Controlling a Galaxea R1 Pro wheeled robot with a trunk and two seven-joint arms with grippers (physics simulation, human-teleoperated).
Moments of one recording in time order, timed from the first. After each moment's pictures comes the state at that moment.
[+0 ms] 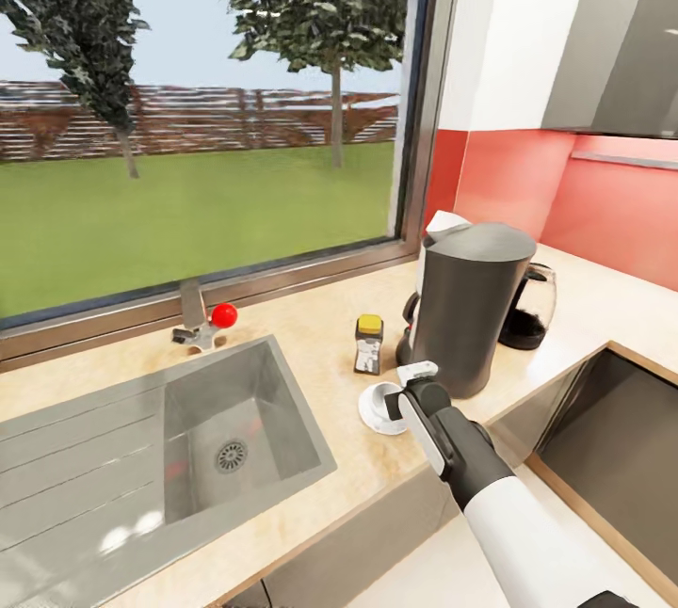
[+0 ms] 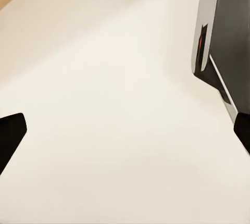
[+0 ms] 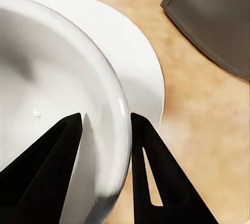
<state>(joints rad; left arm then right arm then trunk) 0.06 0.12 -0.19 -0.01 0.20 -0.12 0.16 -0.73 0.09 0.31 -0.96 -0.19 0.92 -0.32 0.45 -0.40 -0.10</state>
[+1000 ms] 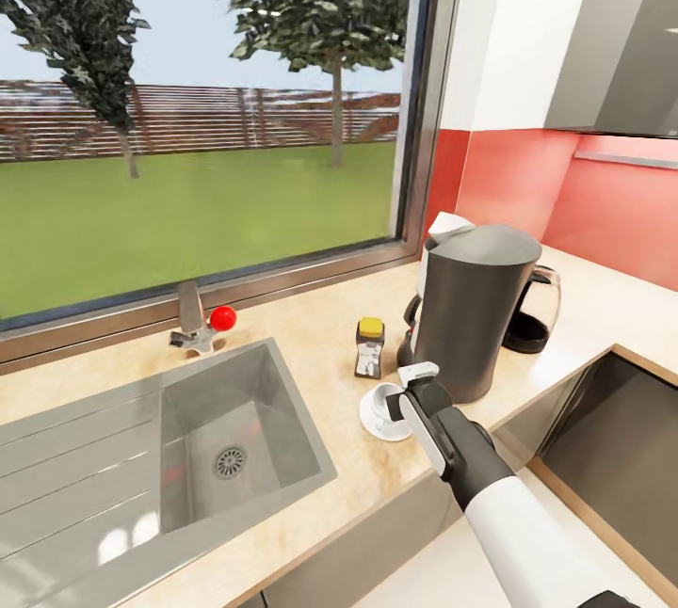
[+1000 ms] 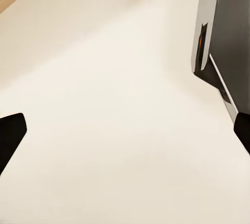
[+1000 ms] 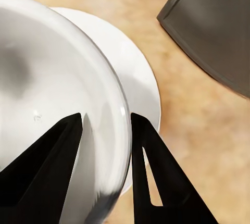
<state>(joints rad) 0.06 0.12 -0.19 -0.01 0.20 -0.12 0.16 -0.73 0.09 0.32 -0.96 -0.19 0.92 -0.33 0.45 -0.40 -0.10</state>
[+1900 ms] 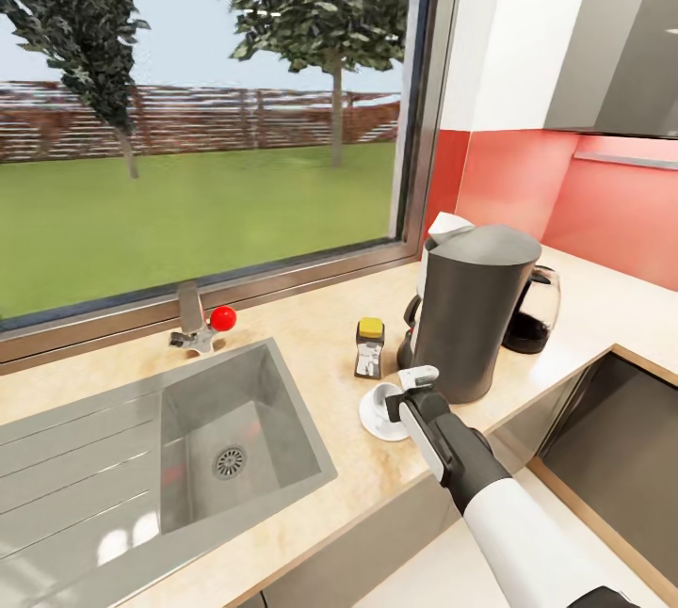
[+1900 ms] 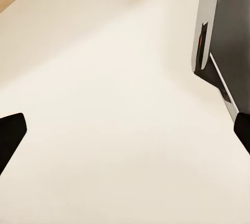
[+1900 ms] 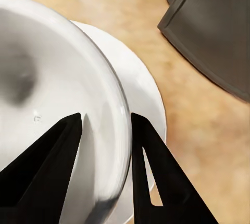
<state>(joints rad) 0.06 0.12 -0.19 -0.01 0.20 -0.12 0.16 -0.73 0.09 0.32 -0.88 -0.19 0.78 -0.32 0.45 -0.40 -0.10</state>
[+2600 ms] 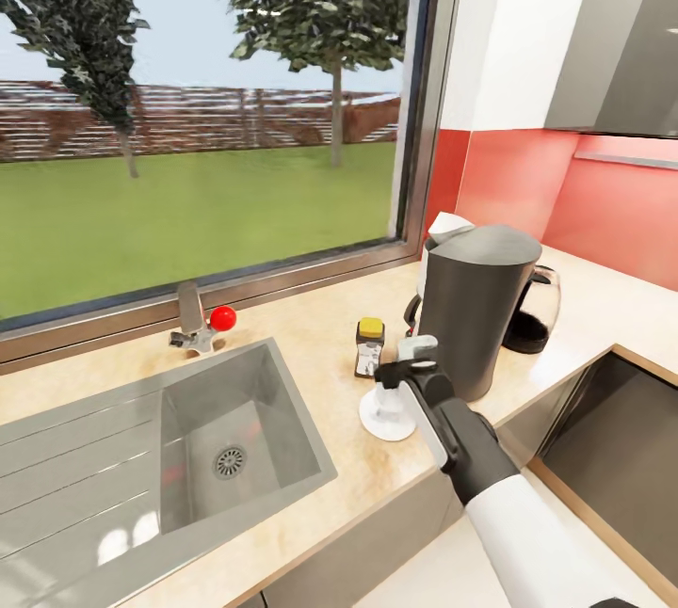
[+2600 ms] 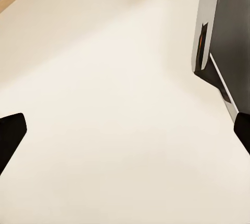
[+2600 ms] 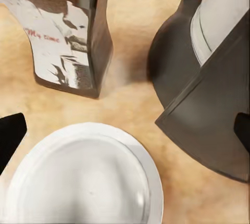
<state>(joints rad) 0.06 0.12 -0.19 -0.01 0.20 -0.12 0.16 -0.73 0.09 0.31 -1.10 -0.19 0.79 -0.33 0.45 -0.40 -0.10</state>
